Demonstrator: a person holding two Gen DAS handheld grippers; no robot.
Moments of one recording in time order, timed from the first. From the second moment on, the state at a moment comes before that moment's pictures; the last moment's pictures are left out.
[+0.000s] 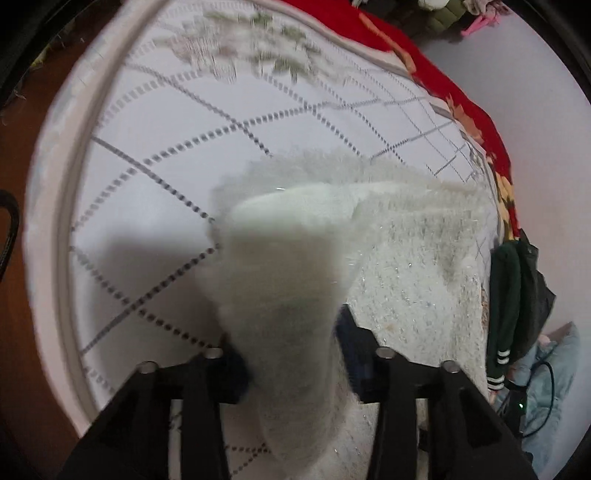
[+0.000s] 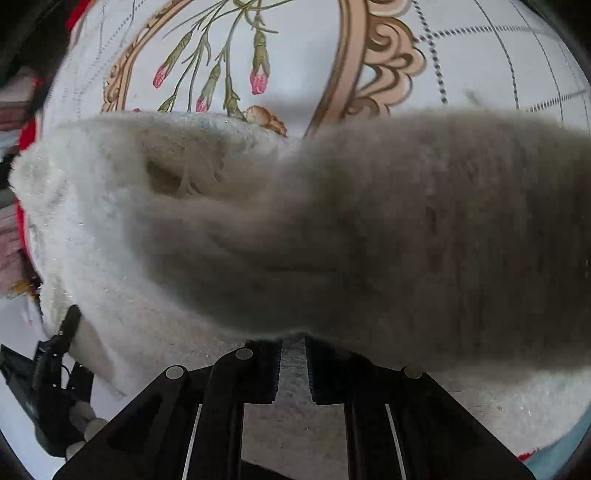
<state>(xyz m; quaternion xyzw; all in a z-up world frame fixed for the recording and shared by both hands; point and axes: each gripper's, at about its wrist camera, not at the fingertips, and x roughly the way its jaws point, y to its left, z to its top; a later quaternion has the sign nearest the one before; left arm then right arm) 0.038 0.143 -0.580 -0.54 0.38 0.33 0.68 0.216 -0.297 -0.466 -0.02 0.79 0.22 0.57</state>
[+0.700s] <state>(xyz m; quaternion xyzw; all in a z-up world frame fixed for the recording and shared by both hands) 0.097 0.097 -0.494 -0.34 0.36 0.32 0.81 0.221 -0.470 -0.465 0.19 0.78 0.17 0.58</state>
